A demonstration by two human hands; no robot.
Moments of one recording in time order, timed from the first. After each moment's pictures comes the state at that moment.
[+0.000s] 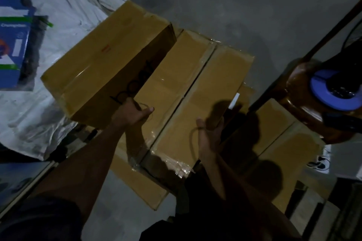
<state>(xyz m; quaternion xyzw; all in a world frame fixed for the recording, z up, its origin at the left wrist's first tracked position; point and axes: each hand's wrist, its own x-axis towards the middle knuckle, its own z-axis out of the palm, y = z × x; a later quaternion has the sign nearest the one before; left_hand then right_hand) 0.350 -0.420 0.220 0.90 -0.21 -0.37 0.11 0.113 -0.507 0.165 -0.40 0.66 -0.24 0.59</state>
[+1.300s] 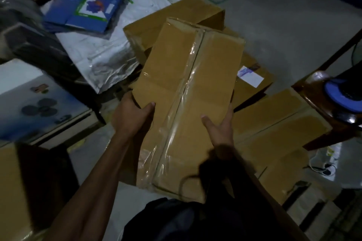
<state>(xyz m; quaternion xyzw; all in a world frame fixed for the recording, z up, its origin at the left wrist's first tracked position) 0.140 -0.071 0.316 0.95 -0.09 -0.08 0.29 -0.031 -0.234 0.268 -0.61 0.47 -0.16 0.61</state>
